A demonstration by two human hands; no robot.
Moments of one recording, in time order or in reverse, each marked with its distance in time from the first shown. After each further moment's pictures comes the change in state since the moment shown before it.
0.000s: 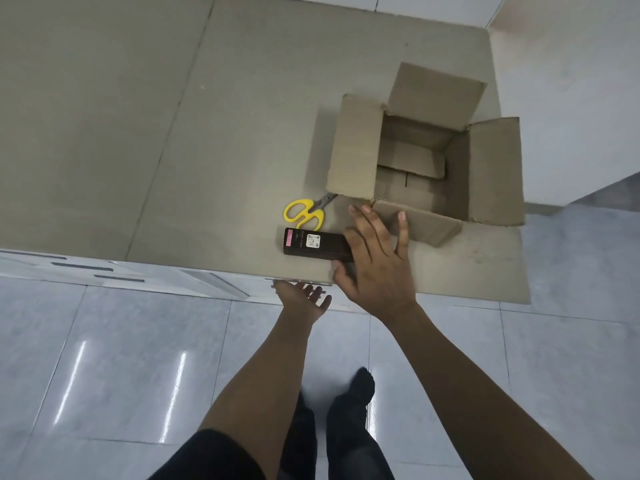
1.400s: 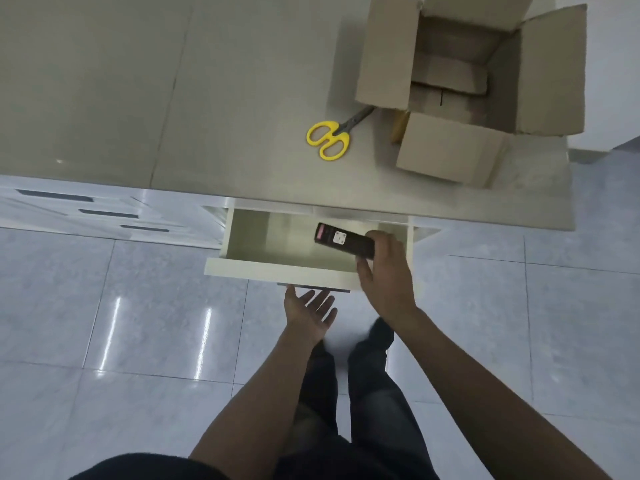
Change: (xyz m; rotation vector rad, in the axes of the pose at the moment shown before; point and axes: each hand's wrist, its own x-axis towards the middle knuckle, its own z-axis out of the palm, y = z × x) left_hand -0.017 -0.052 -0.133 0.056 0.096 -0.090; right_hand -0.108 -0.062 0.022 0.535 -0.324 0.524
